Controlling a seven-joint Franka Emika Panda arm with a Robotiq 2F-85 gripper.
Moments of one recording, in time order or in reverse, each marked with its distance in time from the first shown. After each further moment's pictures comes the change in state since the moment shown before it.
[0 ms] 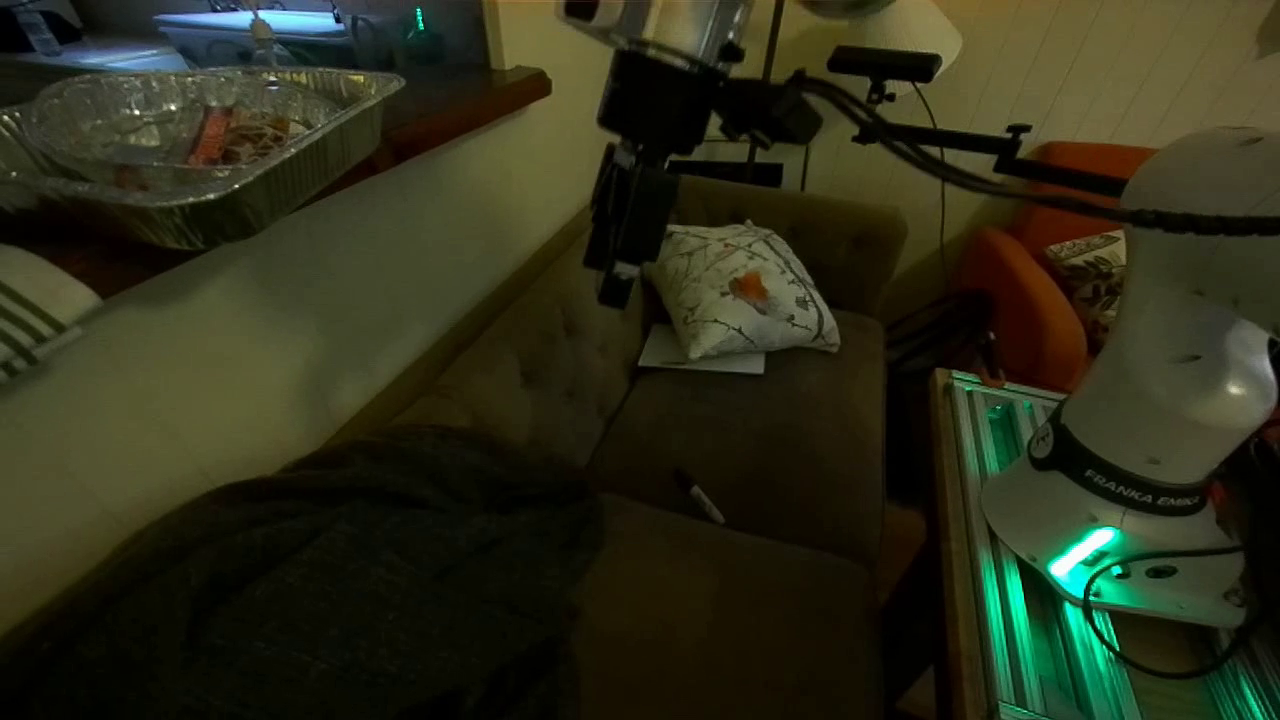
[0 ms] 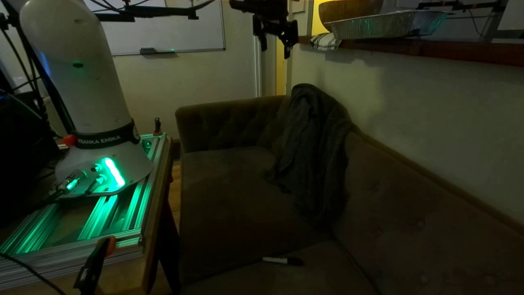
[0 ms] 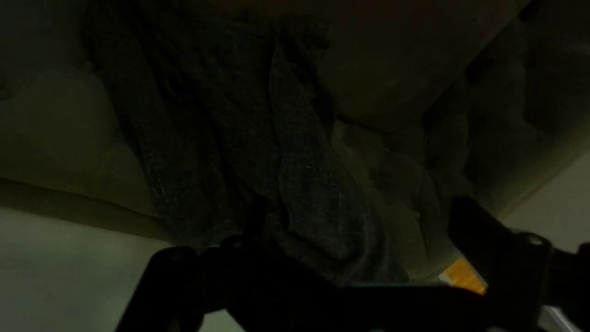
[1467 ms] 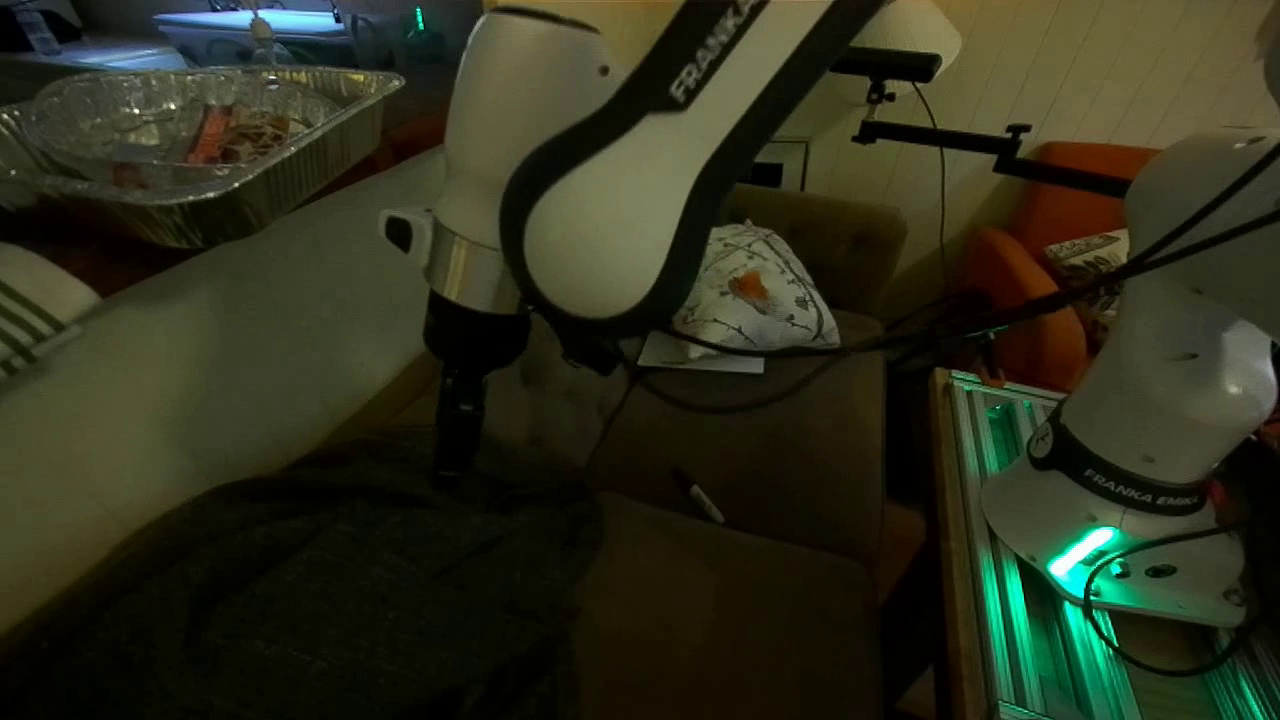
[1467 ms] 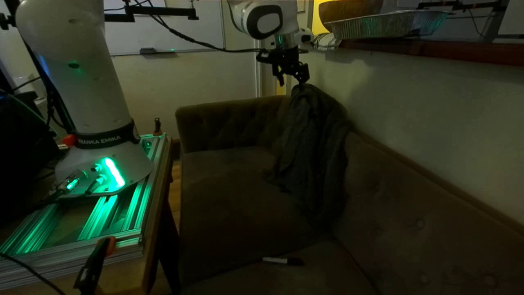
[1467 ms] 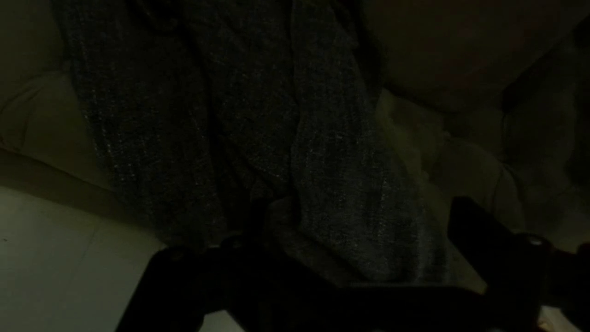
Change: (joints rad) arm -0.067 0.586 0.262 0.274 -0.102 0.425 0.172
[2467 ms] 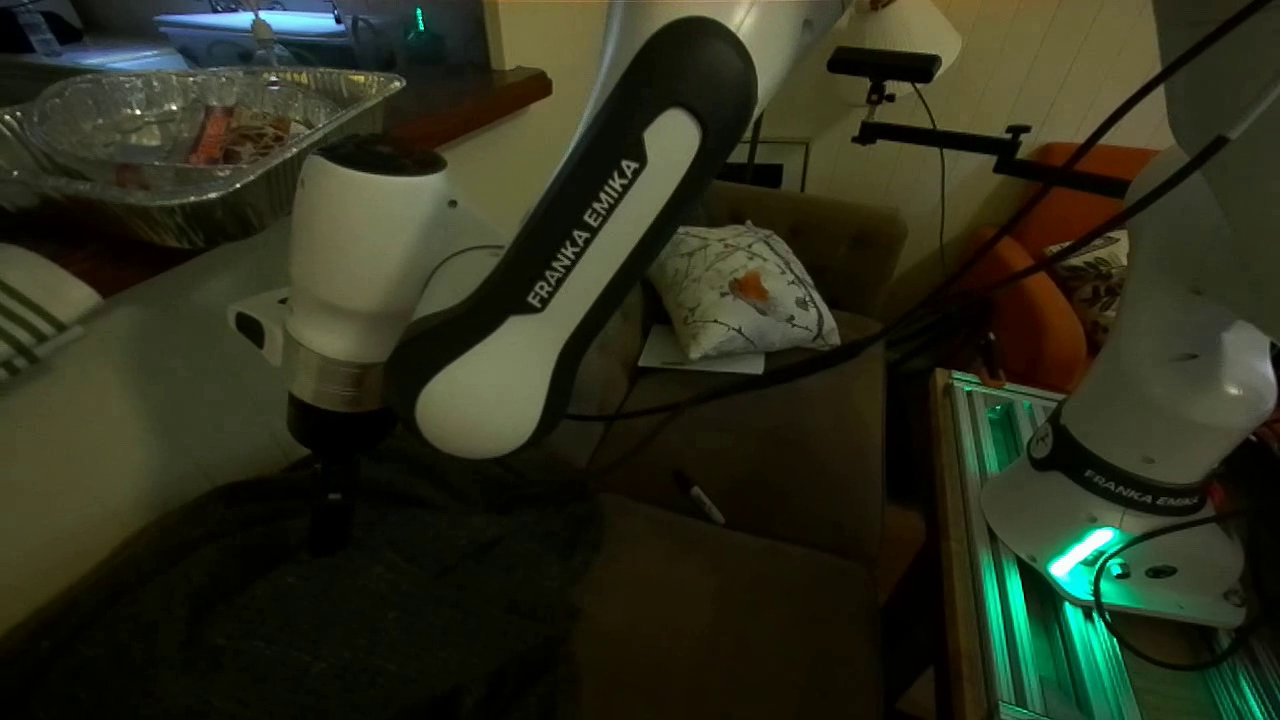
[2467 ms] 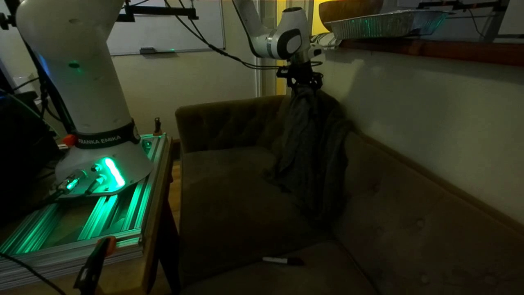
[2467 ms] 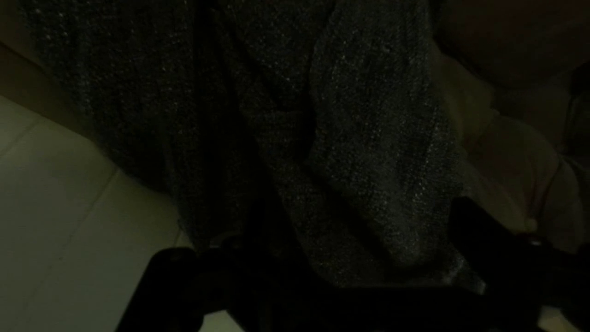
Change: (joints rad) arm 0.004 0.365 0.033 0.402 -0.364 0.034 0.181
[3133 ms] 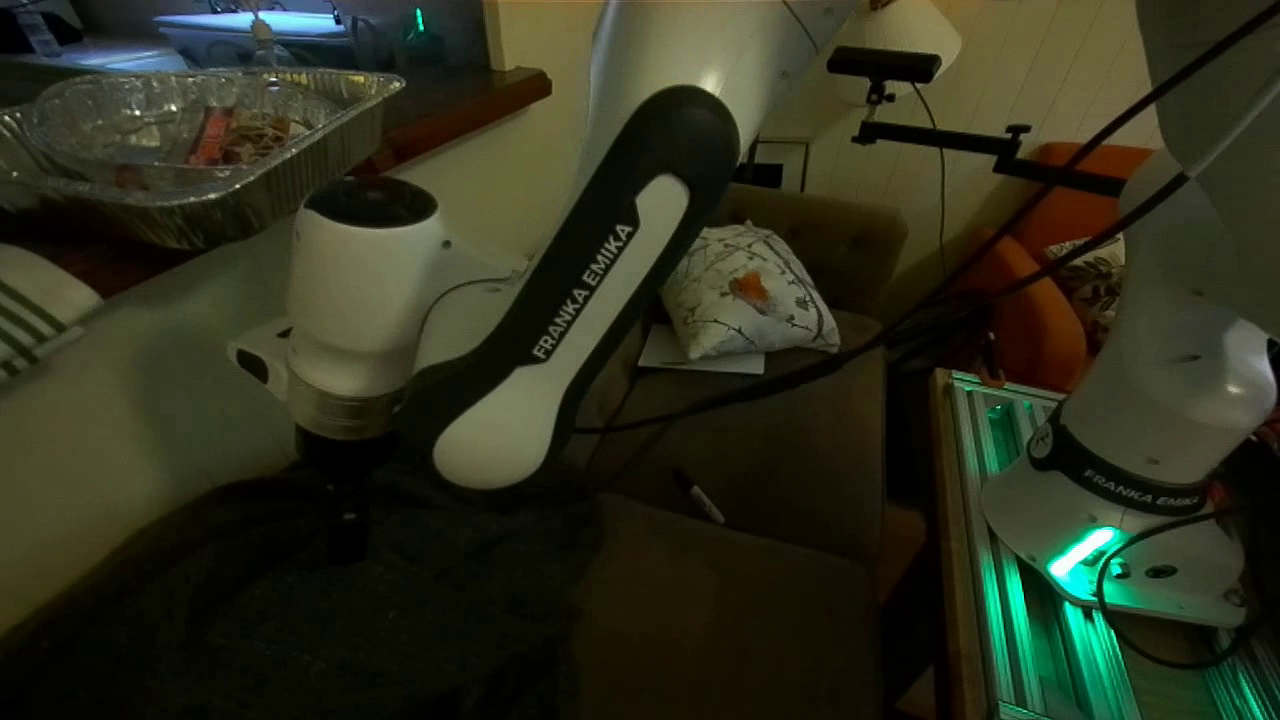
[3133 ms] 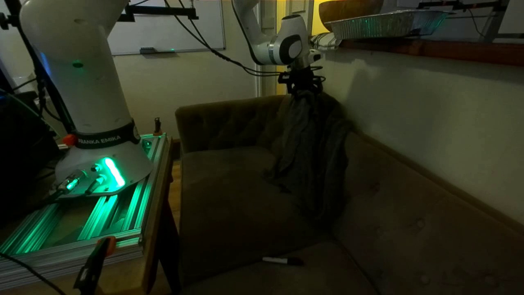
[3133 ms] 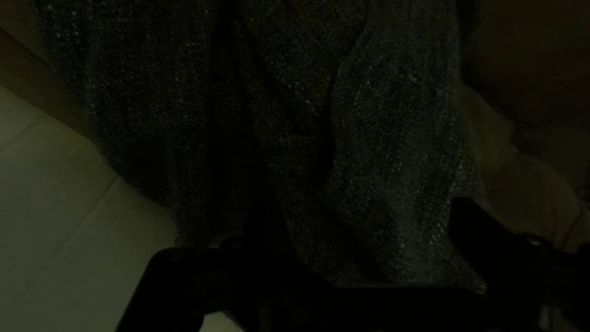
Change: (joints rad) arm 0.057 0.055 -0.069 0.038 -0.083 -0.001 0.011
